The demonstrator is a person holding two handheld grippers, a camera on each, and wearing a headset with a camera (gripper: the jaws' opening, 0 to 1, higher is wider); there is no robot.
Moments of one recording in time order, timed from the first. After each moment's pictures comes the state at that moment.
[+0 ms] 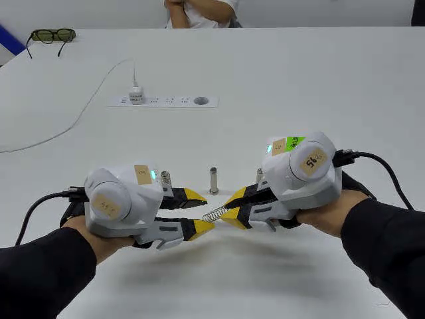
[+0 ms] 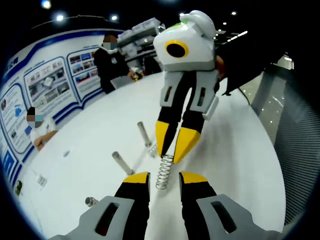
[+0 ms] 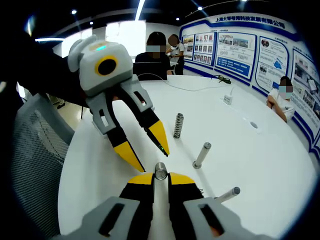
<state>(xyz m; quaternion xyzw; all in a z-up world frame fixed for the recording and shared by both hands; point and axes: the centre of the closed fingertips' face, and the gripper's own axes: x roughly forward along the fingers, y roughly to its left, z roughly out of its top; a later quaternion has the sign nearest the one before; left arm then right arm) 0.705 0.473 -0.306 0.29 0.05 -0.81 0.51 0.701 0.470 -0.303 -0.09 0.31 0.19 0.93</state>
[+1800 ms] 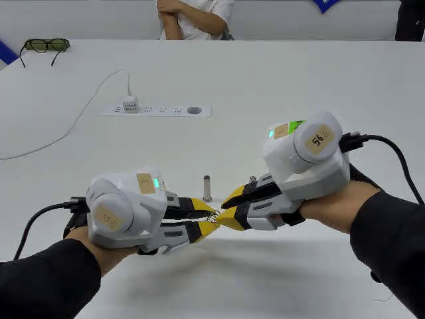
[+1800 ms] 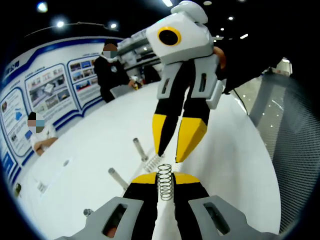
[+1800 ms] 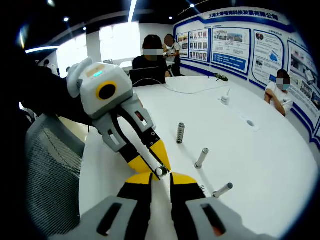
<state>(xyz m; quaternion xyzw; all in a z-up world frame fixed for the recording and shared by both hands) 0.689 0.467 -0.288 0.25 0.03 -0.82 0.51 0.681 0.474 -0.268 -0.06 0.32 0.18 0.93</state>
